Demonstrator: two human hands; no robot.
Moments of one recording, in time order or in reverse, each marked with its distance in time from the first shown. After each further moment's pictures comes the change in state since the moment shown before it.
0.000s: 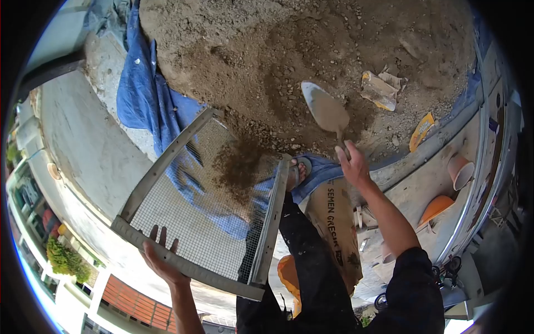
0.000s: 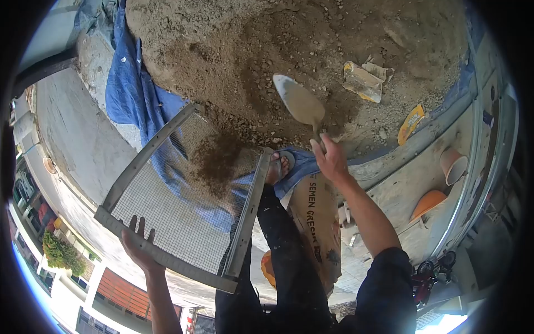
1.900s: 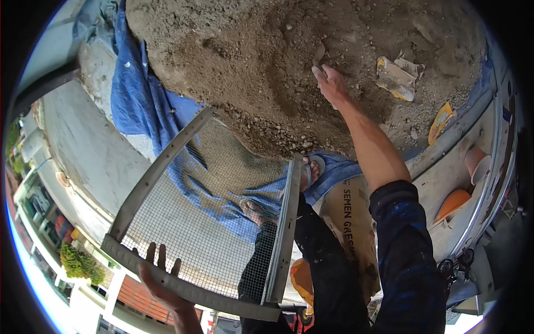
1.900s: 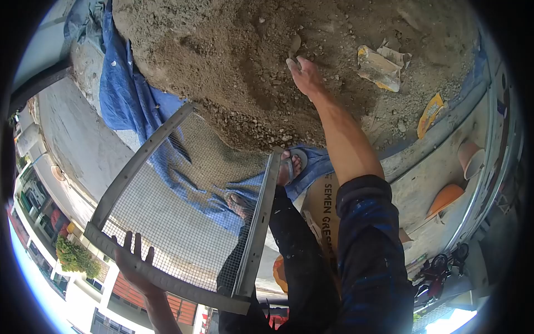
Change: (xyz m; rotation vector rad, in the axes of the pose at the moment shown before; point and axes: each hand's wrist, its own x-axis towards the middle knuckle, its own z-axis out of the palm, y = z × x) left_hand -0.010 0.003 0.005 0.182 -0.058 0.259; right_hand 0.198 0.054 0.127 0.211 -0.085 0.235
